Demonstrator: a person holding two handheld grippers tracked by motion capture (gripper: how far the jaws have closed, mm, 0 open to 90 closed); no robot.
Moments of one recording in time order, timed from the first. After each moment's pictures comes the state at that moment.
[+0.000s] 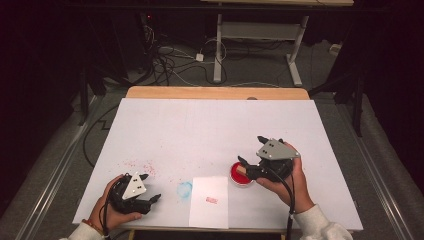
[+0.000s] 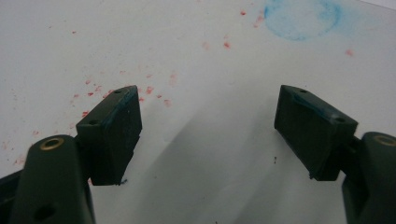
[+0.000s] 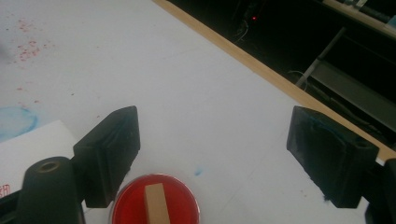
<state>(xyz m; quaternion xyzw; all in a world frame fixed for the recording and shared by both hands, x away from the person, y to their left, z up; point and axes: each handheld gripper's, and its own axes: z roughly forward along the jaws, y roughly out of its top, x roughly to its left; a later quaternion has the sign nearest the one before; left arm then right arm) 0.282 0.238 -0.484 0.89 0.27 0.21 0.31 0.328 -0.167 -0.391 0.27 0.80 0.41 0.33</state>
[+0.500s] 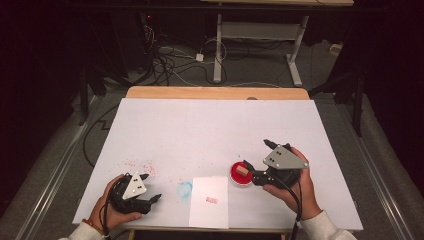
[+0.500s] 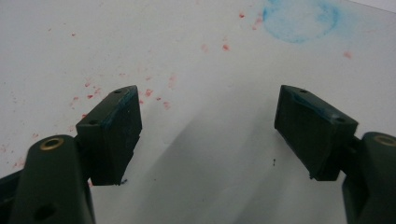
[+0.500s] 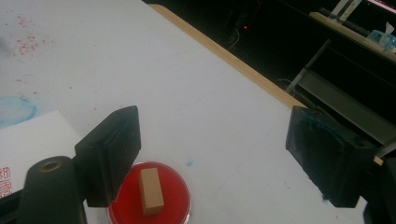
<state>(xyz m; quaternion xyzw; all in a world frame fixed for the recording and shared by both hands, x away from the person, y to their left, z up) 0.282 0.238 -0.484 0.89 0.27 0.21 0.31 0.310 -0.181 -0.391 0.26 0.80 0.42 0.35</state>
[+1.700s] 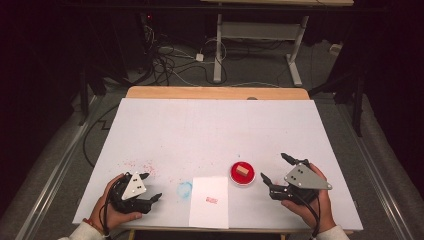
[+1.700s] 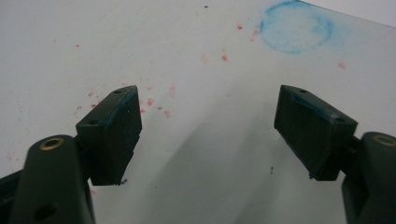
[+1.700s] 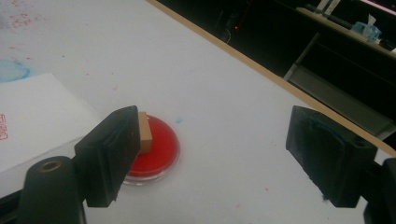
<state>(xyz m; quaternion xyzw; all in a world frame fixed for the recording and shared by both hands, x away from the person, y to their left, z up) 0.281 0.236 -0.480 0.88 0.26 0.22 0.33 0.286 -0.228 -0.424 0.27 0.78 0.43 0.36</state>
